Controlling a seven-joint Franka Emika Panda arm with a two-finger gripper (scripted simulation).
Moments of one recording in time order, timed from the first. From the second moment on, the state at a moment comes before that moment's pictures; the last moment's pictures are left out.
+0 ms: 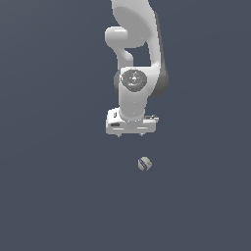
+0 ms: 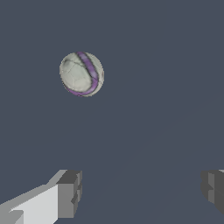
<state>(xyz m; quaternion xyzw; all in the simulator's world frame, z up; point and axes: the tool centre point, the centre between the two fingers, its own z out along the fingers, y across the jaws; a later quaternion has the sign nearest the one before) -0.017 0.021 0.137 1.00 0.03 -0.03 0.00</state>
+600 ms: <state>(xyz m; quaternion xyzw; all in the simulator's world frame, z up) -0.007 0.026 0.133 1.00 -0.03 -0.03 0.00</state>
